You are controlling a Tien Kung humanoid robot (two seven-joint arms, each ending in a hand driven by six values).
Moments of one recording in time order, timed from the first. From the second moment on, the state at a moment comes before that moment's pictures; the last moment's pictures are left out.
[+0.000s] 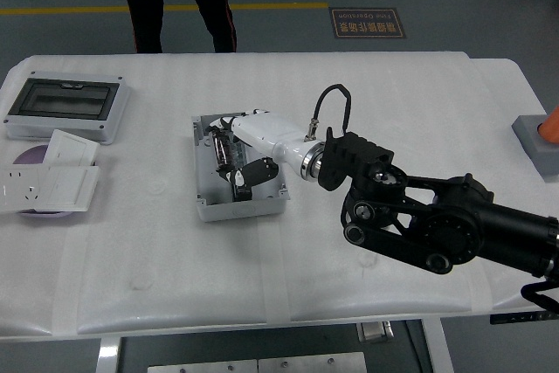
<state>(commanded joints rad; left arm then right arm) -0.09 0.20 -0.53 -0.21 0.80 -0.15 0.35 0.88 -0.22 0.30 1.32 -1.64 -0.14 -0.26</state>
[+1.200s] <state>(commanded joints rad) -0.08 0.19 -0.54 -0.22 0.82 -0.15 0.37 0.65 -0.44 0.95 1.39 -1.36 -0.32 -0.07</state>
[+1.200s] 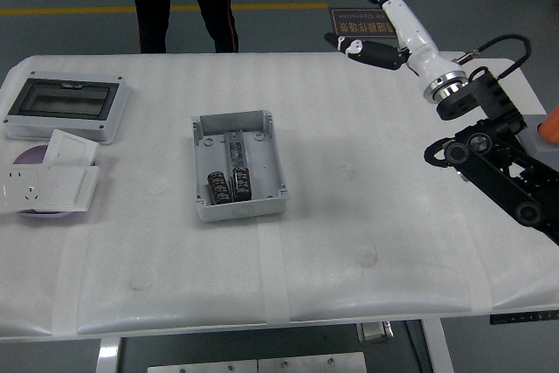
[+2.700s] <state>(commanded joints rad) -0.08 0.16 -0.48 -0.22 0.77 -0.16 0.38 0.46 -0.54 1.23 1.32 -1.18 -0.32 -0.03</state>
